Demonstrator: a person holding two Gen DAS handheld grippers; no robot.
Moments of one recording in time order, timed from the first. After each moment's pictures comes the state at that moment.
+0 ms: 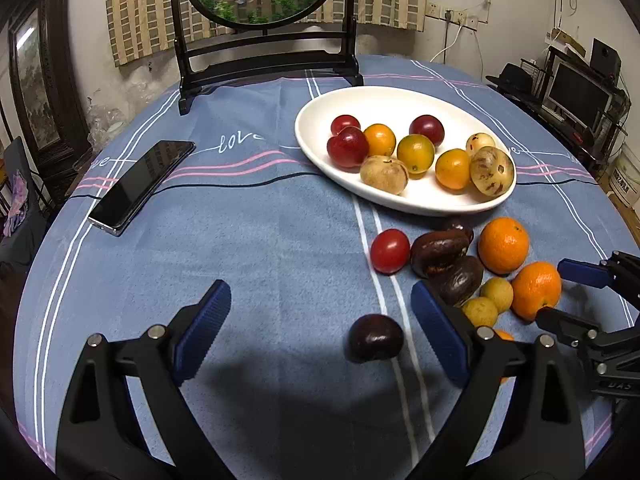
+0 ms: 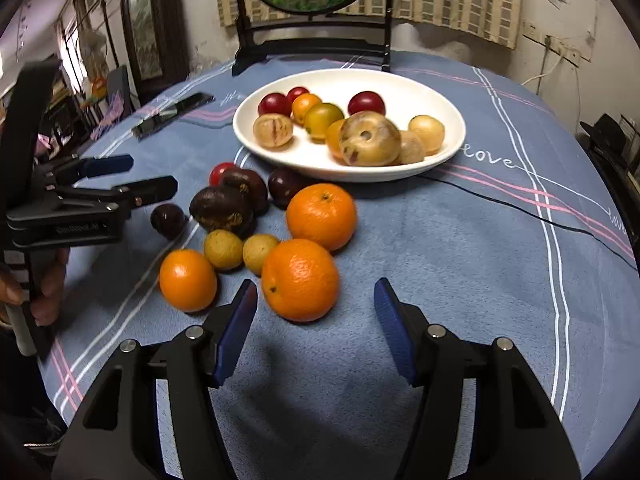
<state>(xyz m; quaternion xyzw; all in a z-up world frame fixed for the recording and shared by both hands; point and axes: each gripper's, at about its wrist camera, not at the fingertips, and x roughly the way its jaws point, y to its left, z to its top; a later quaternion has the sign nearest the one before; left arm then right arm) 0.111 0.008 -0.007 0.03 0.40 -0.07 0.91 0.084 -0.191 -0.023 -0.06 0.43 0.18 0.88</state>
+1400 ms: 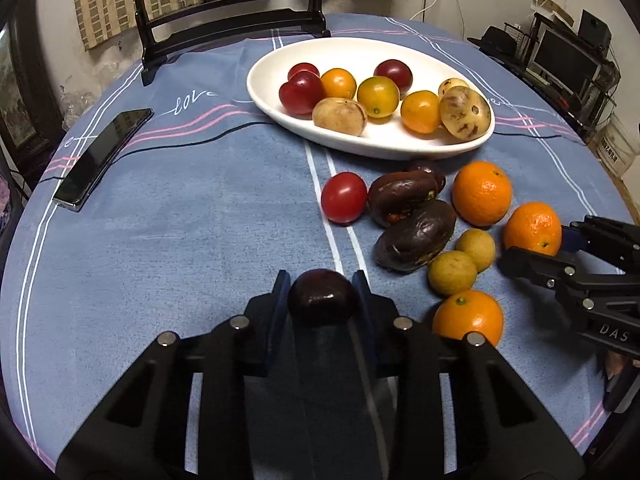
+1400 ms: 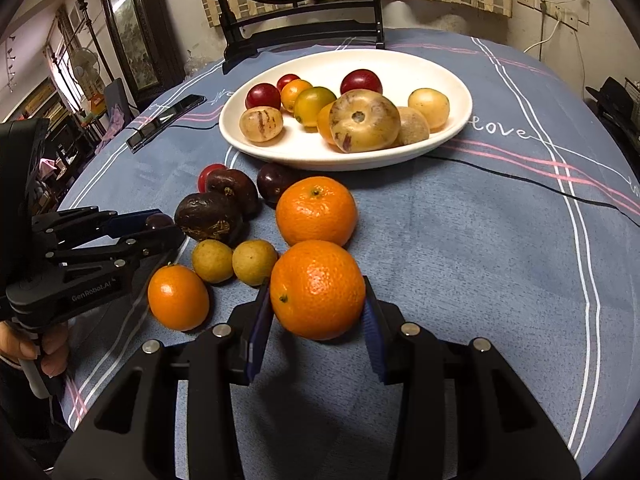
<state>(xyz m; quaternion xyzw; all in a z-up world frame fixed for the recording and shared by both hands) 0.111 -0.015 -0.030 0.04 0.47 -0.11 0.88 0.099 -0.201 -0.034 0.00 0.45 0.19 0.87</state>
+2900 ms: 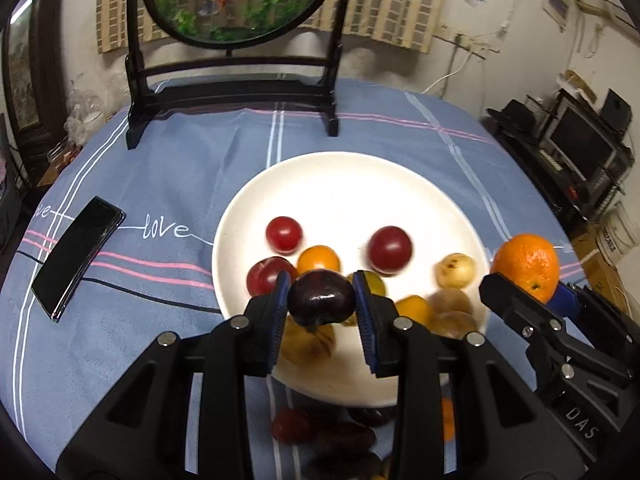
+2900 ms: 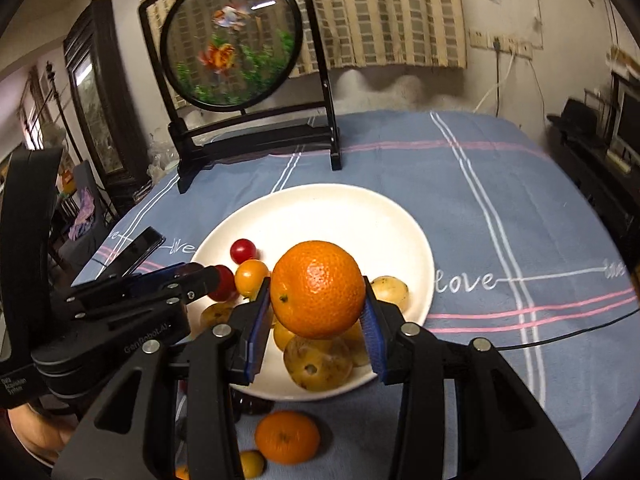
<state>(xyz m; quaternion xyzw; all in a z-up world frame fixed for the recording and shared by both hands) 0.235 -0.051 0.030 -0.04 0.42 -0.08 0.90 0.199 -0.208 0.037 0.06 0.35 0.11 0.93</state>
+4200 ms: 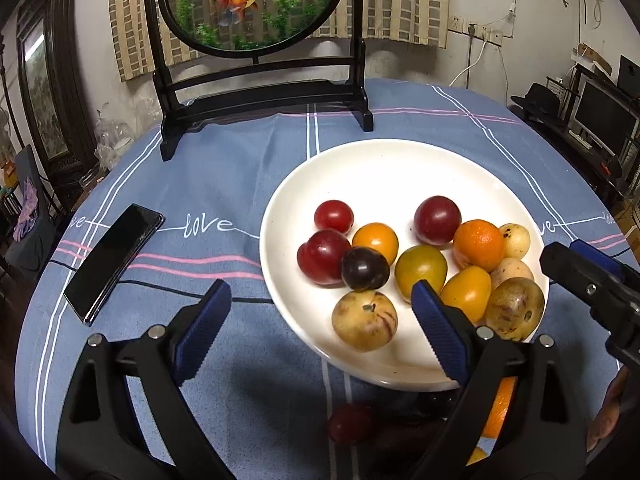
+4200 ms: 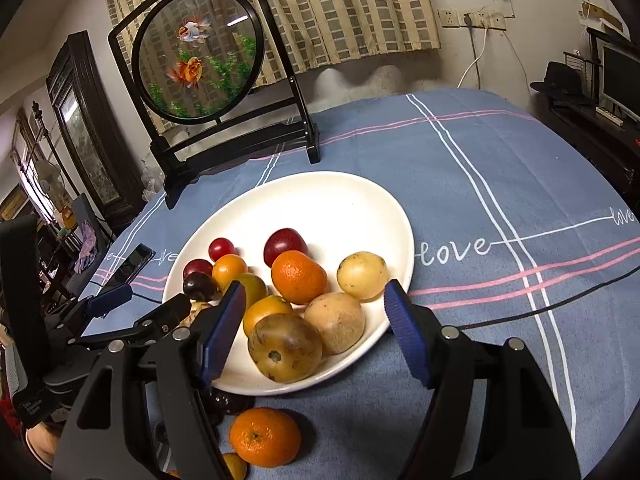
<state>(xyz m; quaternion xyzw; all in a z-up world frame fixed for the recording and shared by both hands) 0.214 -0.042 0.011 0.03 0.39 -0.03 0.92 0.190 -0.234 0.011 0.12 0.35 0.10 0.93</state>
